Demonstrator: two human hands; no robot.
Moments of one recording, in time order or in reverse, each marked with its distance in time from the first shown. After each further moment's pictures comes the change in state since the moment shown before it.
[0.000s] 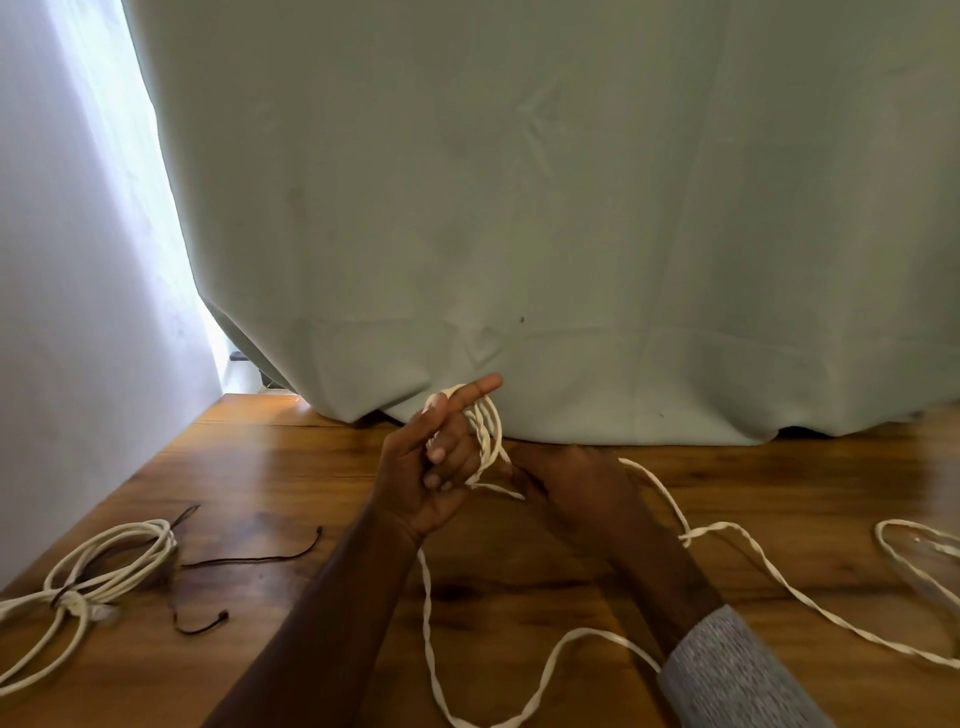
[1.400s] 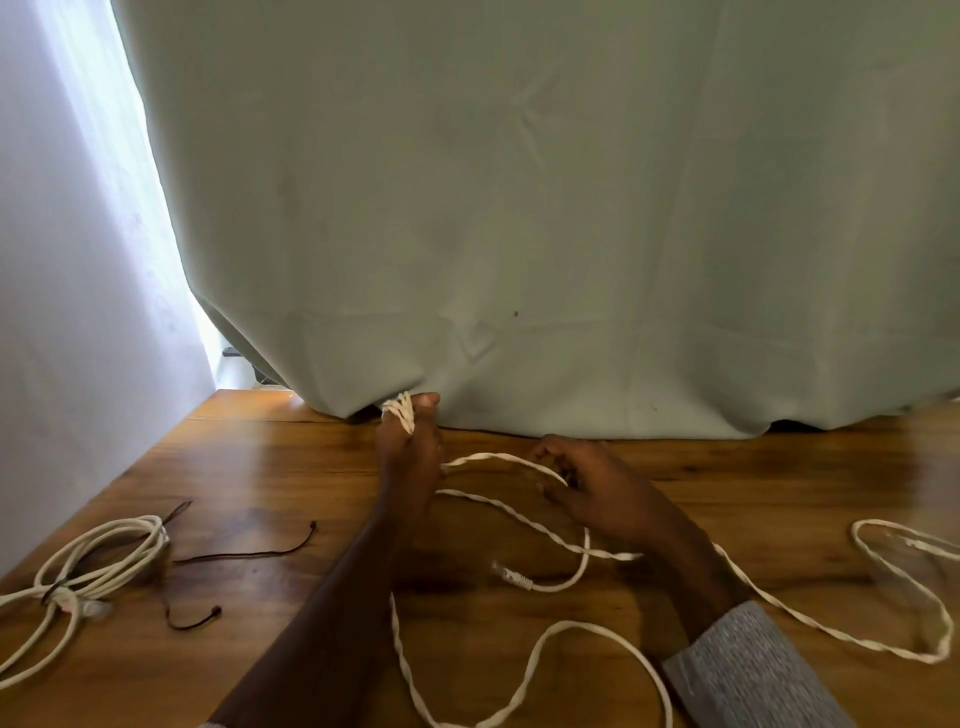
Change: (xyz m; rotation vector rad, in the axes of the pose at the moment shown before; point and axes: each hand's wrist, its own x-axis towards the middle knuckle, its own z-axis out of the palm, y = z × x) left_hand 0.018 -0.019 -0.034 0.962 0.782 0.392; right_hand -0.015 0.026 -0.015 0.493 -0.242 0.252
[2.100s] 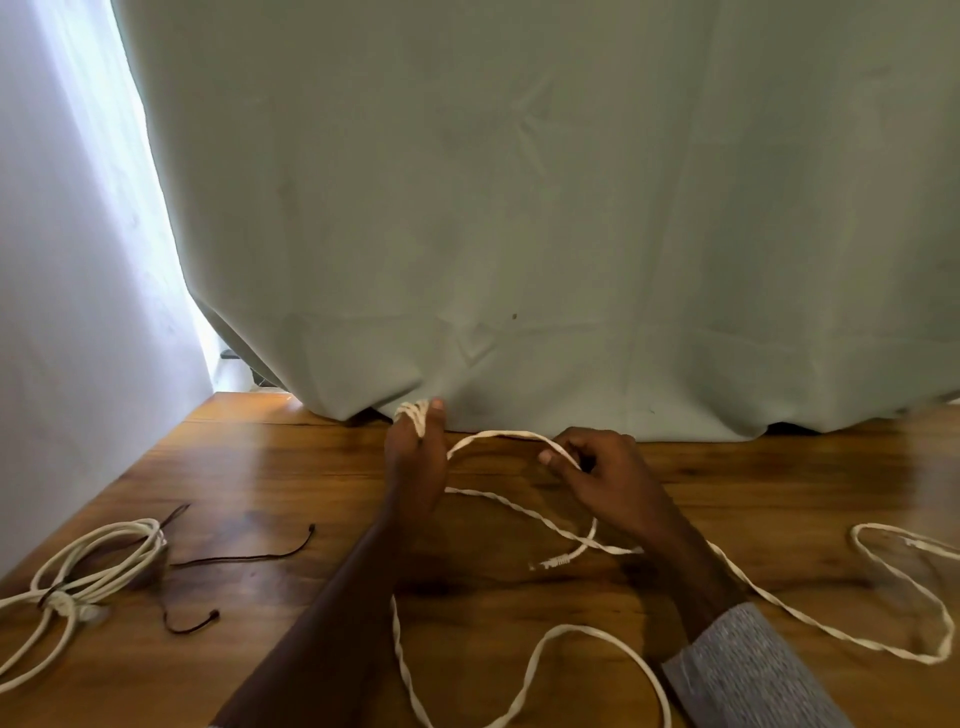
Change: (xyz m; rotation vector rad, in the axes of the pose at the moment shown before) left_hand -0.002 0.000 0.005 0.208 0.008 0.145; right_hand 0.002 0.006 0.001 0.075 0.268 0.086
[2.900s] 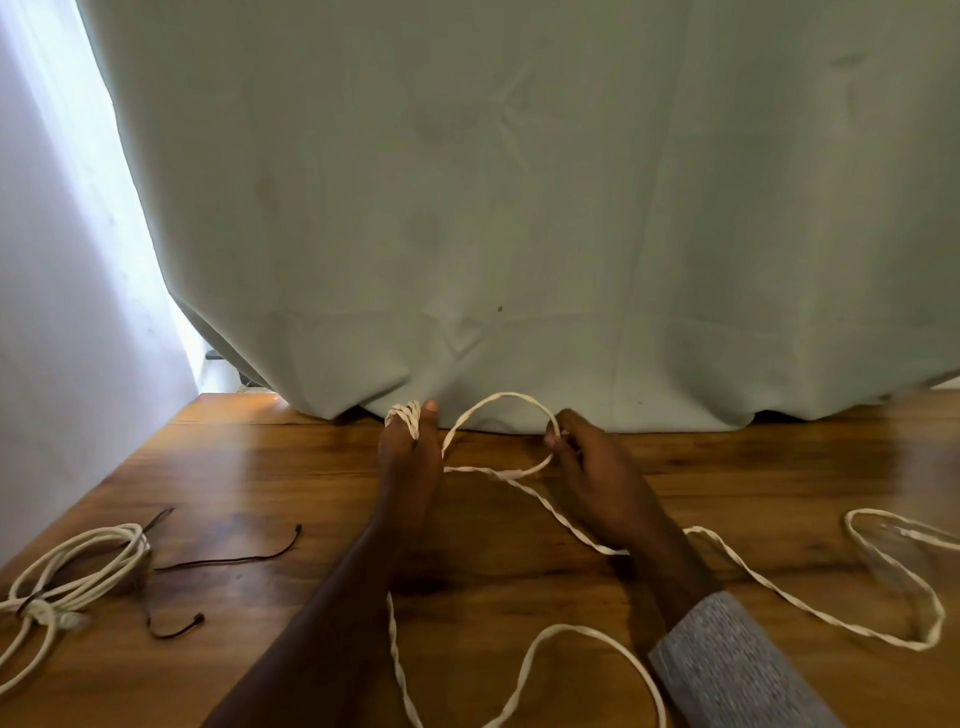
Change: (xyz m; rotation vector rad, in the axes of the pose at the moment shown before) left_hand -0.003 -0.009 0.006 0.064 -0.016 -0.038; right_hand -0.005 0.005 0.007 -0.046 0.069 0.034
